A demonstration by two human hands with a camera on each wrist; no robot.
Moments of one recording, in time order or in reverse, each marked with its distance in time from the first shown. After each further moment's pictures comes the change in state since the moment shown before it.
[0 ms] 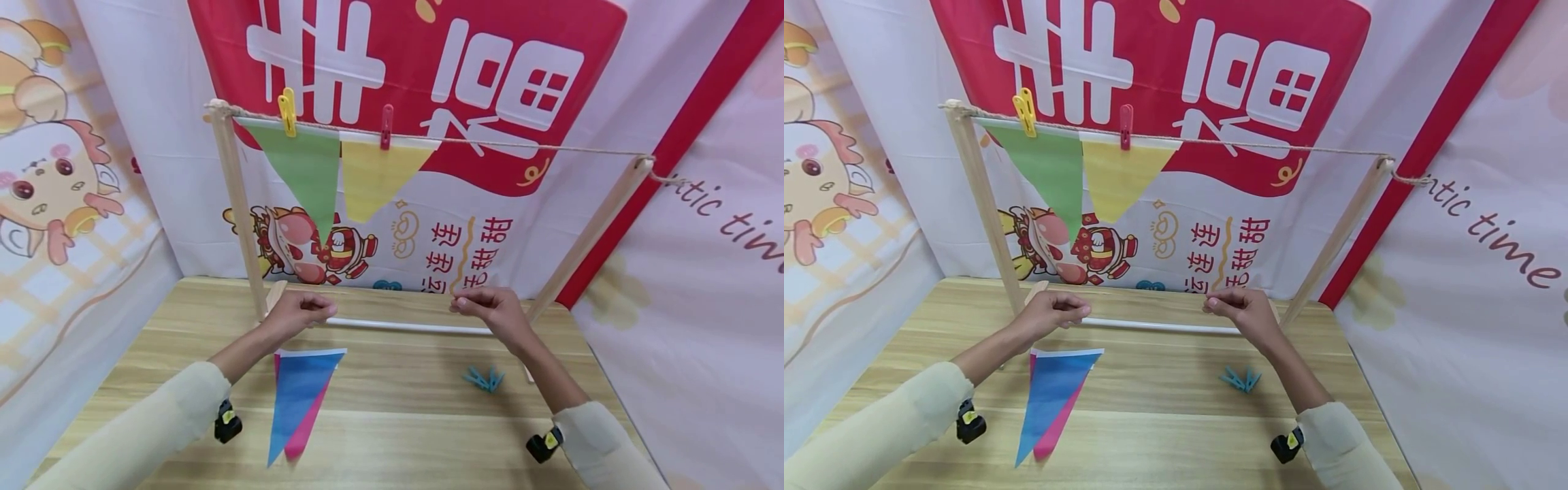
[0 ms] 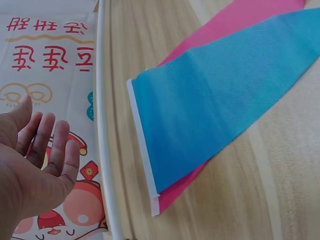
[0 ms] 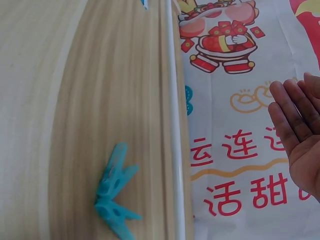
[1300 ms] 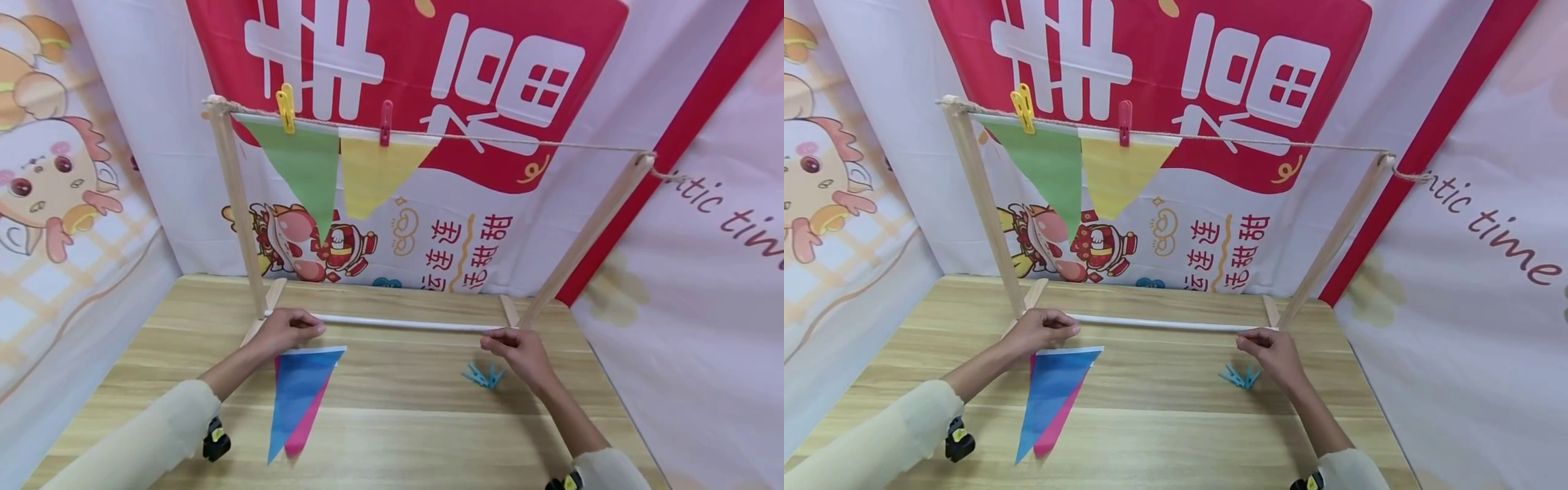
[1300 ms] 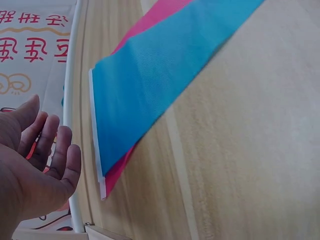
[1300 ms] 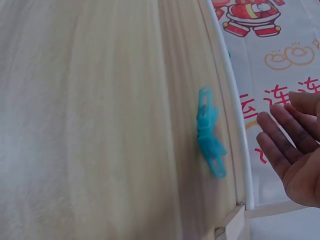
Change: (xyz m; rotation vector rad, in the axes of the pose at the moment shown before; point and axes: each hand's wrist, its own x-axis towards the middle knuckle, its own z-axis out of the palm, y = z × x) left_hand -0.016 -0.040 0.005 0.066 0.034 -0.054; right_hand -0.066 0.067 -0.016 -0.202 0.165 0.227
